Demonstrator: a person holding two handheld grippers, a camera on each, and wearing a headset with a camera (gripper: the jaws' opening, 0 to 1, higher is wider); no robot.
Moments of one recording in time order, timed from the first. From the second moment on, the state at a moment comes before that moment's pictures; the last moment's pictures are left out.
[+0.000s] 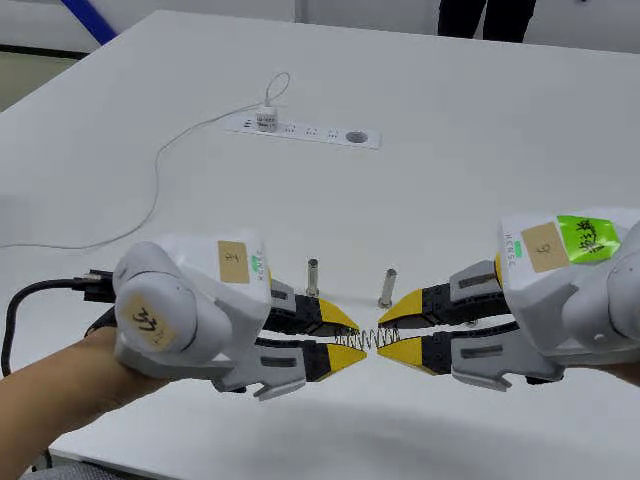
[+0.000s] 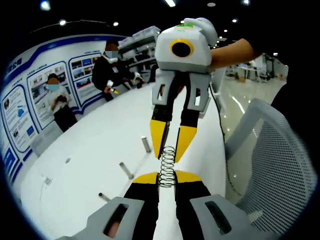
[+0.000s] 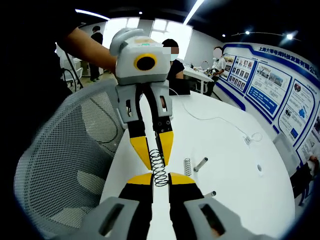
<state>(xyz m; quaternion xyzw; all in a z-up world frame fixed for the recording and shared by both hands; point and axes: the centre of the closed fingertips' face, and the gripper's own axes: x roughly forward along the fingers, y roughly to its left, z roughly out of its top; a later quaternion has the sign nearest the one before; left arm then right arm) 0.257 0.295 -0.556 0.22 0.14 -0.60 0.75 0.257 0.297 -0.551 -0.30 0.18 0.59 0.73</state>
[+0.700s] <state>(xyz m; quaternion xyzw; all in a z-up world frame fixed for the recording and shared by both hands) 0.257 0.299 -0.553 0.25 0.12 -0.60 0.75 0.258 0.295 -0.550 -0.26 0.20 0.60 0.73</state>
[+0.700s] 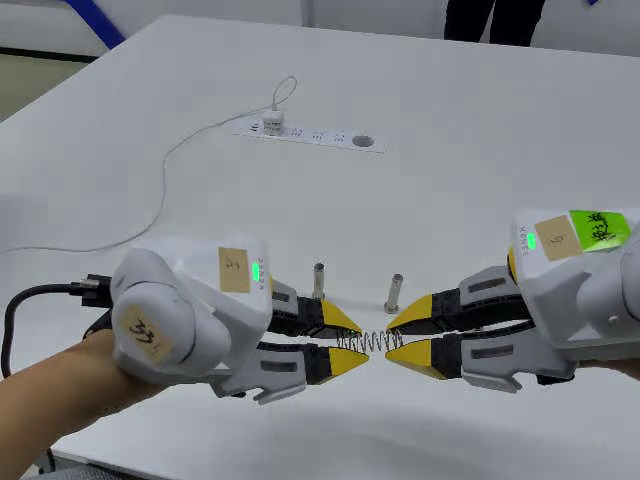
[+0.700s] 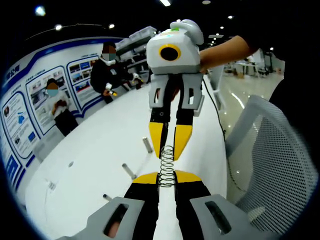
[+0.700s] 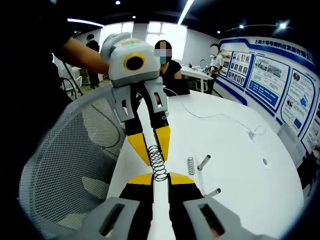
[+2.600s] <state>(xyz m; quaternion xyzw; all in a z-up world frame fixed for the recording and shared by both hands) 0.280 0.319 -0.538 0.19 0.11 -0.55 0.81 0.270 0.317 -0.498 -0.11 0.18 0.59 0.78</state>
